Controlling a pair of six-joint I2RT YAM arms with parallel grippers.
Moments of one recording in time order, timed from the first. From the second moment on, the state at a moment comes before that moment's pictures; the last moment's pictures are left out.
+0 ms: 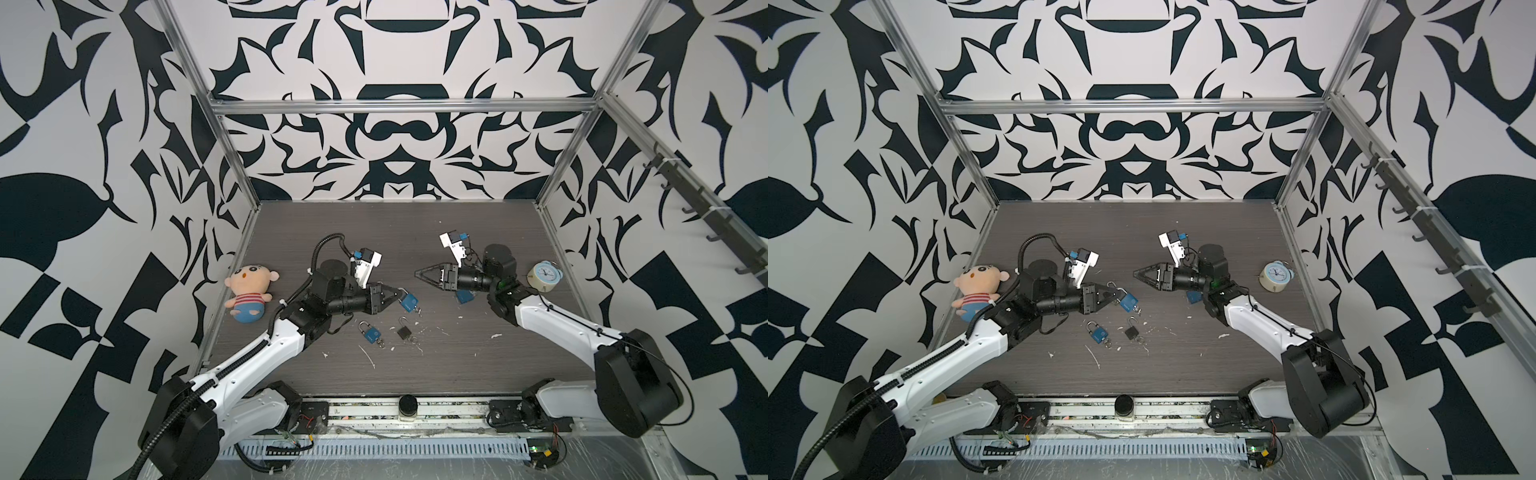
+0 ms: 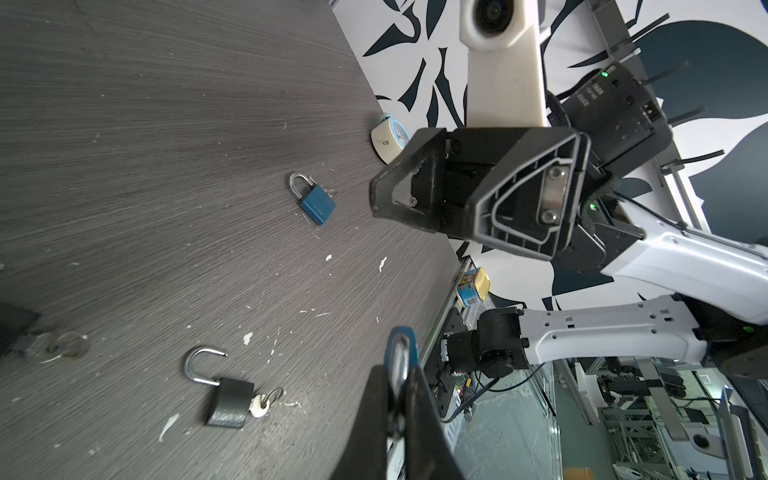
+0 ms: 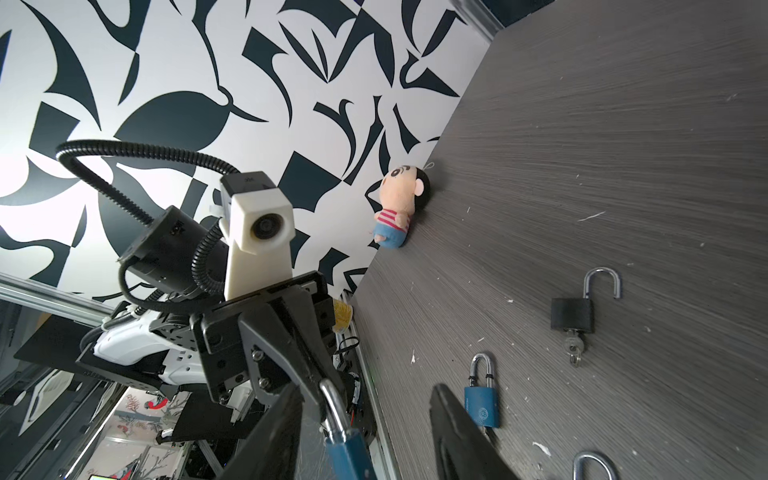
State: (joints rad) left arm -0.62 1.09 0.69 0.02 0.63 -0.68; right arm 0.43 1.32 0.70 0.45 -0.95 0.84
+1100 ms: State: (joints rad) left arm -0.59 1.19 0.84 -0.01 0.64 -0.73; right arm 0.46 1.26 0.61 0.46 -1.01 0.84
